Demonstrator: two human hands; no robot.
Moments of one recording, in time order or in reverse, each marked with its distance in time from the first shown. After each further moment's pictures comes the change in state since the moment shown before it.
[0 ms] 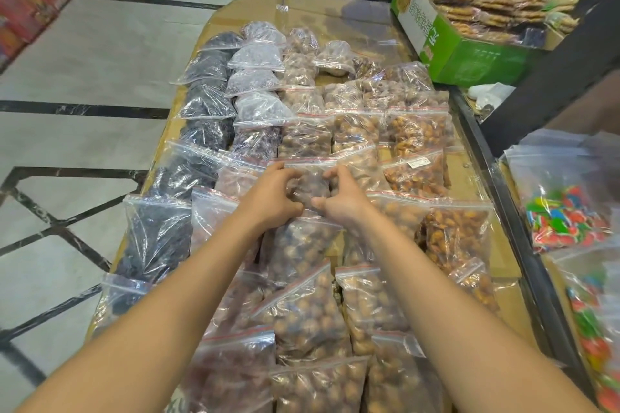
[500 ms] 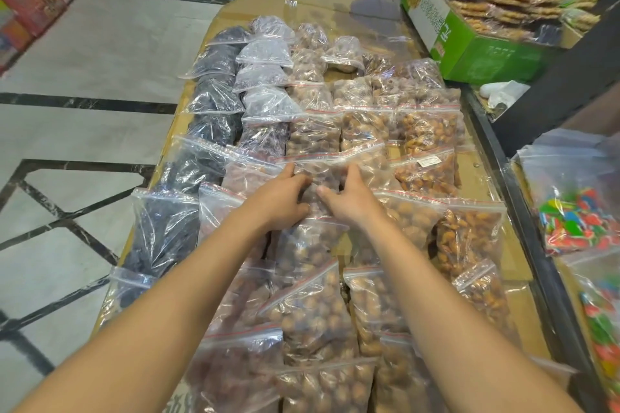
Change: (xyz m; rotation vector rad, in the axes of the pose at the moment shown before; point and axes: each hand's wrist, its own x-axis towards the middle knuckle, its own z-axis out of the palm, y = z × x) left_hand 0.001 -0.002 -0.002 0.207 -0.164 0.051; right_hand -0.011 -0.006 -0.003 -0.243 0.035 -0.051
